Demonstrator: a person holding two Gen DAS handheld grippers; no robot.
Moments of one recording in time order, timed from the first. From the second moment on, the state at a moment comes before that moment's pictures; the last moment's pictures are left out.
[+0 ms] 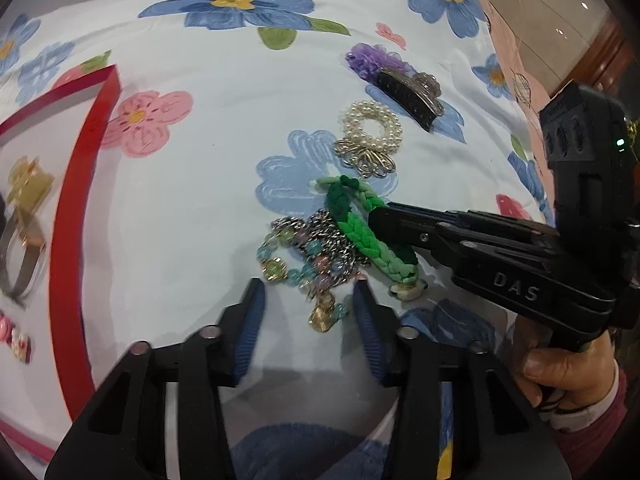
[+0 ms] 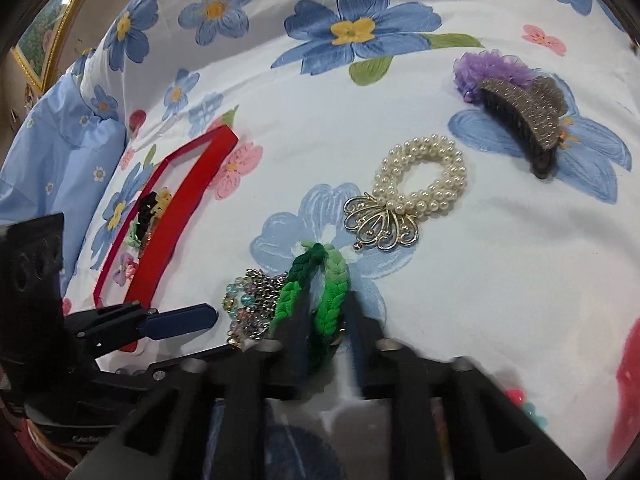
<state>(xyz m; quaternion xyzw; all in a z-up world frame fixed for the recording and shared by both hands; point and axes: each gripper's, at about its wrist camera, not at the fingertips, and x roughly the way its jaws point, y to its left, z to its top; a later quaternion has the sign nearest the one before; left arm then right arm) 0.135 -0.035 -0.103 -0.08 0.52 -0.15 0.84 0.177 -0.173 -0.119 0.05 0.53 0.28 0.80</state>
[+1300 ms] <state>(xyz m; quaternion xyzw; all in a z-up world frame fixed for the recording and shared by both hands) 0.054 0.100 0.001 -0.19 0.39 -0.09 0.90 0.124 -0.134 -0.052 0.06 0.47 0.34 0.81</state>
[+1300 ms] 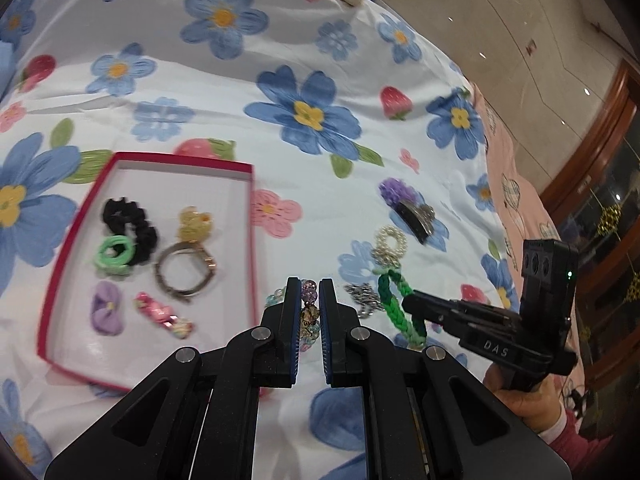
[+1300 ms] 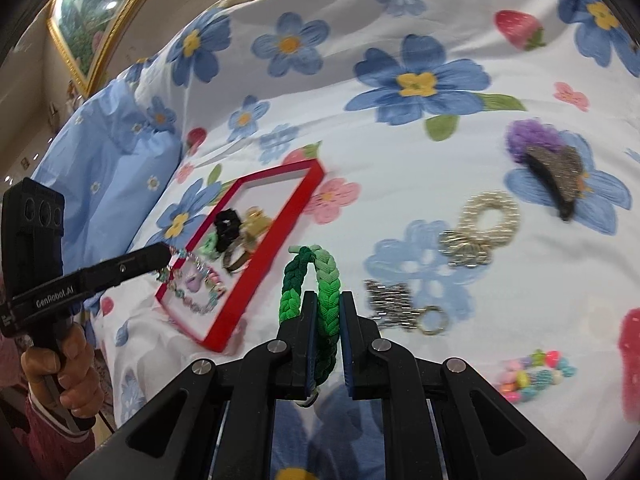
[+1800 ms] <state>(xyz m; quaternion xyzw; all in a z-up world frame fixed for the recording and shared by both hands) 0.023 0.168 -0.009 -0.22 0.38 -0.02 0.90 0.111 -0.059 -0.055 0.03 0.48 0.40 0.78</state>
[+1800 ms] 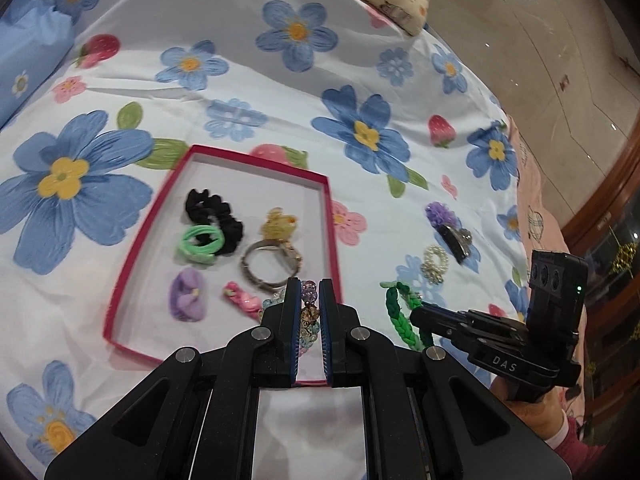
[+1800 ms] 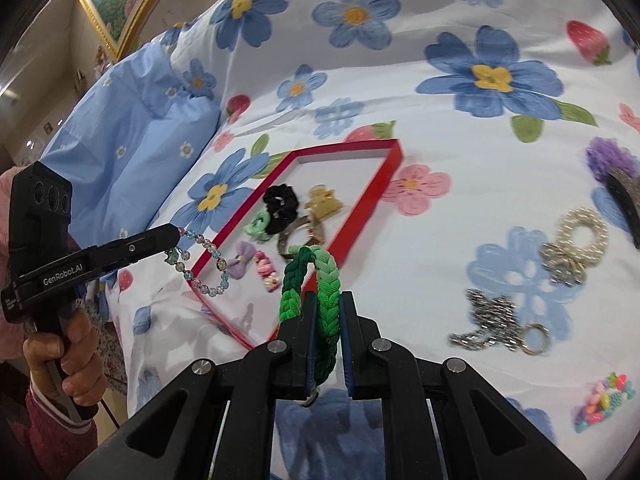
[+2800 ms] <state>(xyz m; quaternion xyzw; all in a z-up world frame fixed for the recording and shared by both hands) 0.026 0.234 -0.079 -0.26 0.42 0.03 0.87 0.114 0.060 -0.104 -0.03 0.52 0.44 0.73</state>
